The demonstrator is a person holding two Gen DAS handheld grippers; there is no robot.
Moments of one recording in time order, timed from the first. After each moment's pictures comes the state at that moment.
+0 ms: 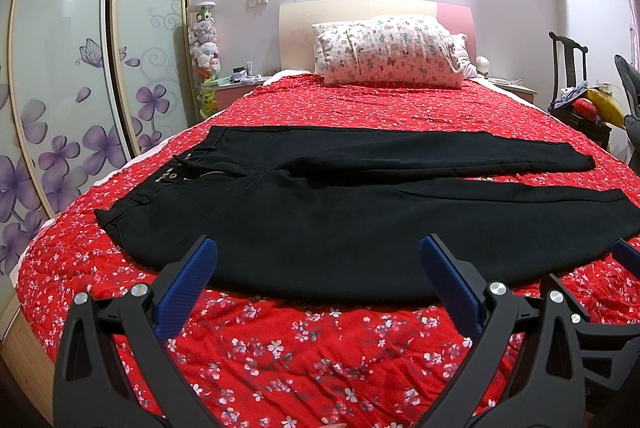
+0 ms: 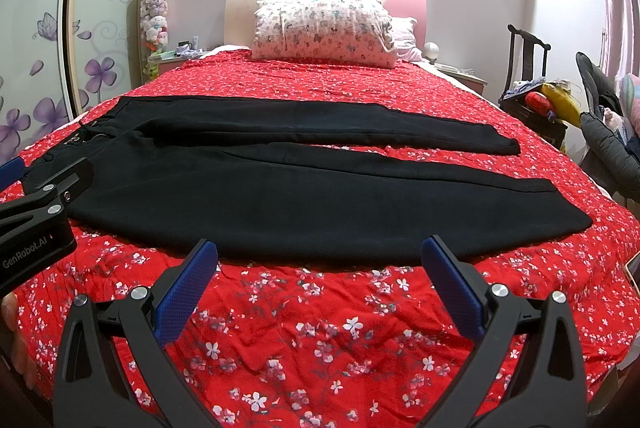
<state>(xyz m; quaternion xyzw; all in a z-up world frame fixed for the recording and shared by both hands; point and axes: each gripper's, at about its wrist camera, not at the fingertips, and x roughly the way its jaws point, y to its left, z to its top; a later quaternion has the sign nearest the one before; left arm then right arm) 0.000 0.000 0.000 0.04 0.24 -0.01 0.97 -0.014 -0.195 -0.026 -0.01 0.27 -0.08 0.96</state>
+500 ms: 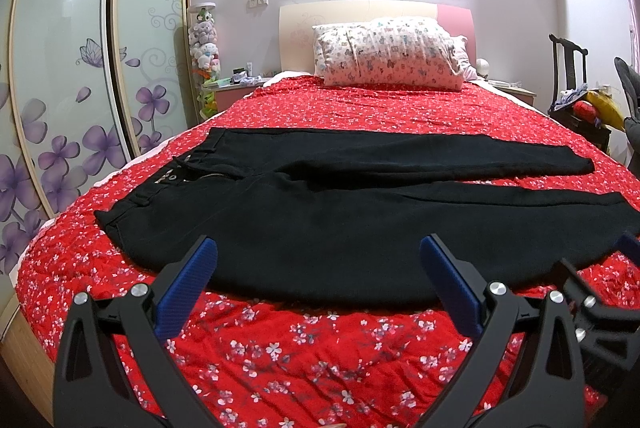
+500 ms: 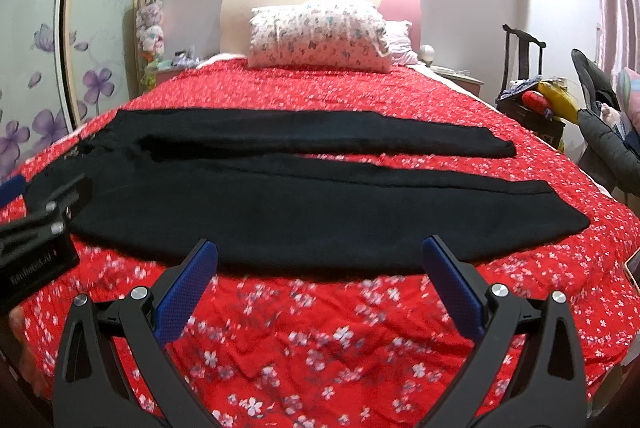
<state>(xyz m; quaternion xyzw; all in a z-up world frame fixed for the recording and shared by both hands) -0.002 -0.002 0.003 0.04 0.24 -0.01 0.97 -0.014 -0.211 -0.021 0.02 0.25 -0.08 0.96</state>
